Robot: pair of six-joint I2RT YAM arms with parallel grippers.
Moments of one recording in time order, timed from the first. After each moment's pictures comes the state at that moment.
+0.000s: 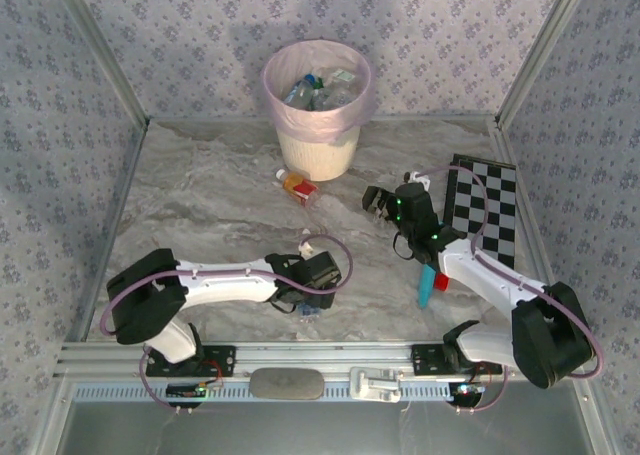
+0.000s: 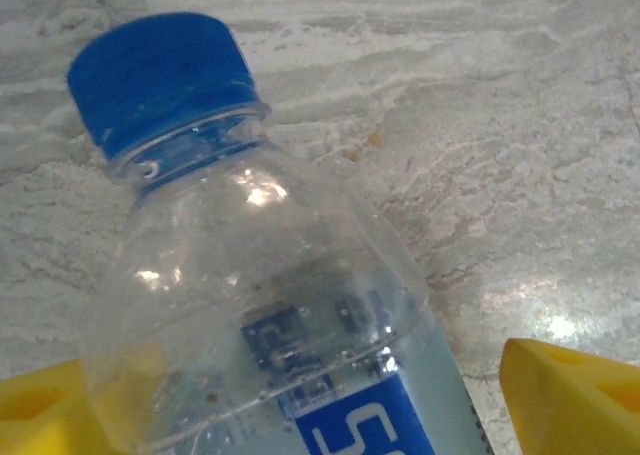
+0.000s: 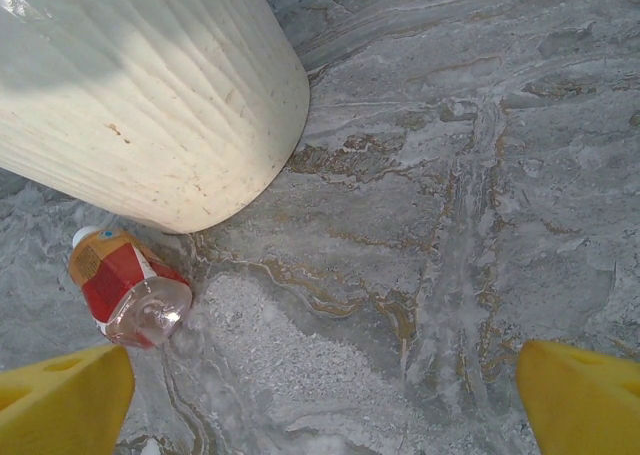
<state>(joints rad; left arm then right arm) -1.17 1.57 0.87 -0.54 -0.26 -0.82 0.49 1.23 0.69 0.01 0.22 0.67</state>
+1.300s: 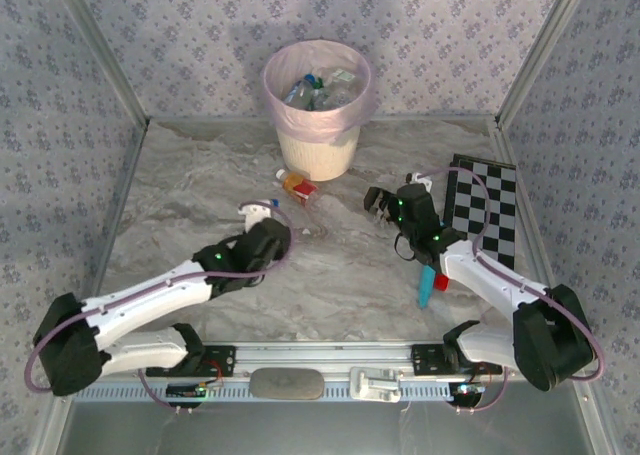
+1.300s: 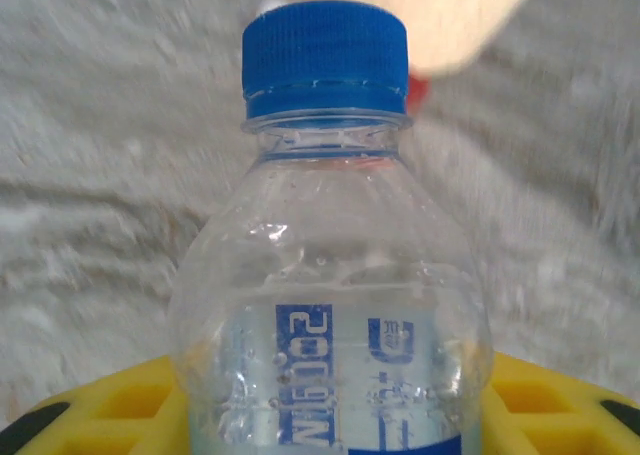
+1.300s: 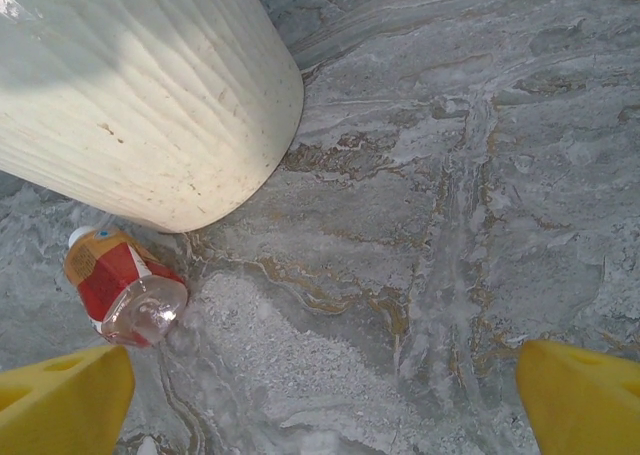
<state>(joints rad) -0.91 1.10 0.74 -0.37 -0.55 -0.75 0.48 1.22 0.68 0.00 0.22 0.68</state>
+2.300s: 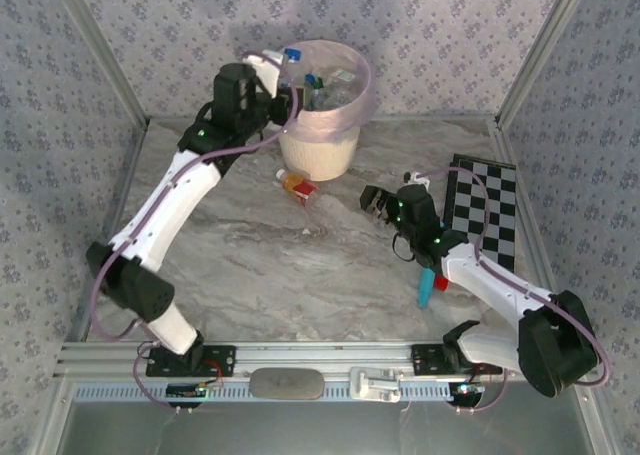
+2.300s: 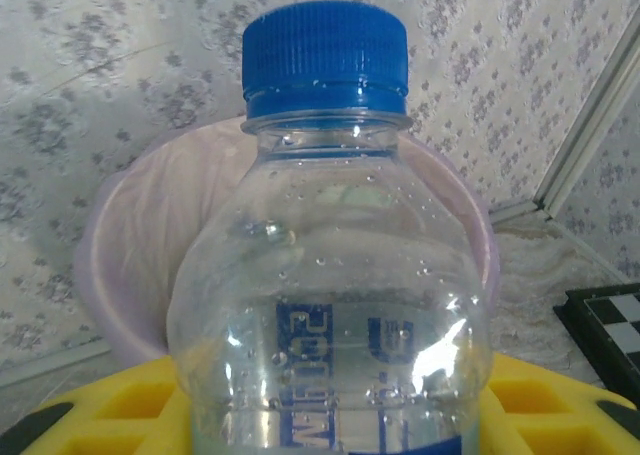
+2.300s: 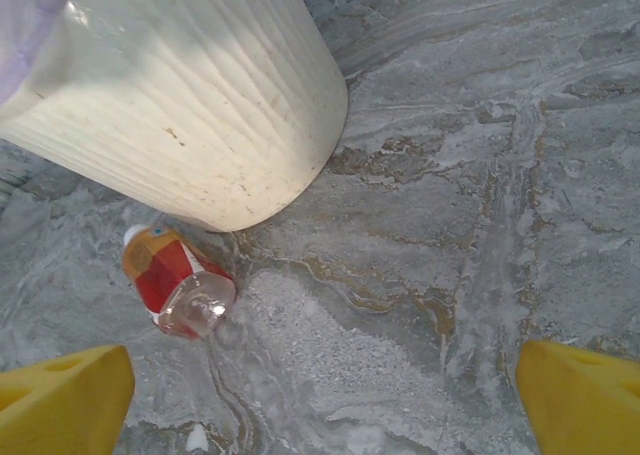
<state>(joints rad) -0.51 1.67 1.85 -0.42 -0.03 -0.10 0.51 1.18 0.68 0.02 0.20 0.70</state>
